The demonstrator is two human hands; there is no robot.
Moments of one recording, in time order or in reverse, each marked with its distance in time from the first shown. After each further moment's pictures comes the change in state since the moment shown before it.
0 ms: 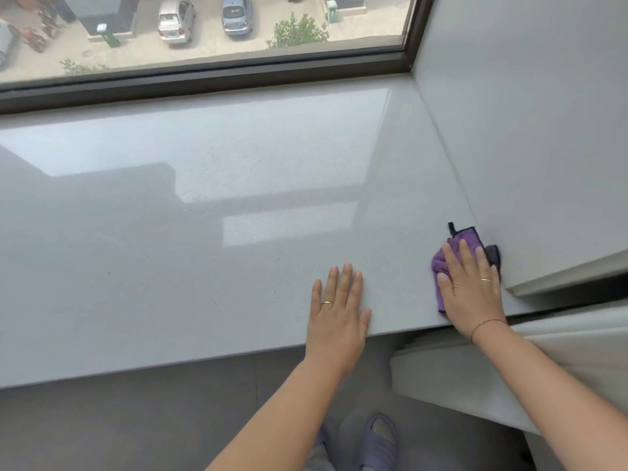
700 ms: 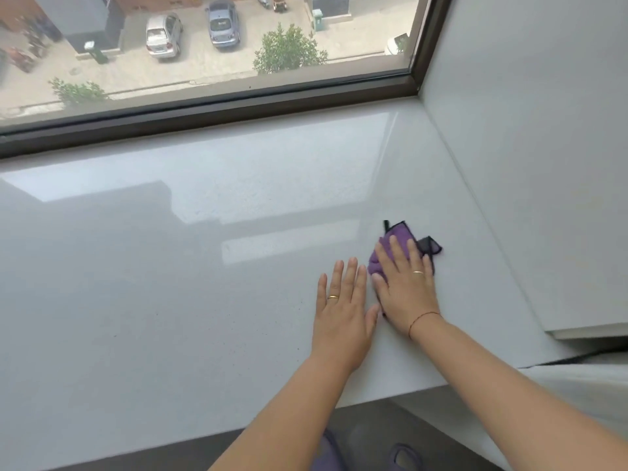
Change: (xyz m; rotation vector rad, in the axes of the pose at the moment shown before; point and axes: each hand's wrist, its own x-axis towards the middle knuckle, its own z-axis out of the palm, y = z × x) left_hand 0.071 -0.036 -0.039 -0.001 0.069 0.062; right_hand 0.052 -0.130 0.003 0.001 0.032 -0.188
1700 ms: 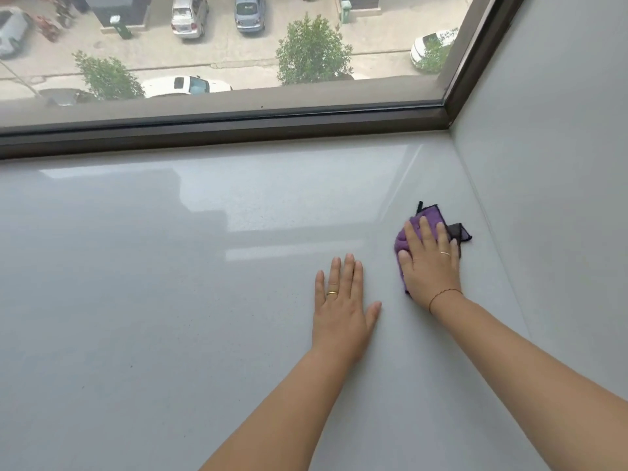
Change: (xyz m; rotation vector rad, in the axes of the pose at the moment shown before) left_hand 0.113 -0.023 -0.007 -0.017 -0.038 -0.134; right_hand 0.148 0.020 -0.034 -0.041 -0.008 0.031
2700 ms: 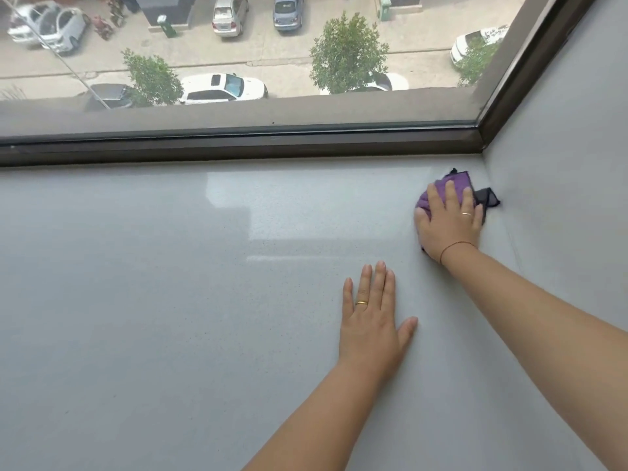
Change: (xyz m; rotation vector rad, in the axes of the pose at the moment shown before) left_hand 0.060 0.032 -0.006 -0.027 -0.001 -0.023; right_hand 0.144 -0.006 -0.031 0.047 0.038 0.004
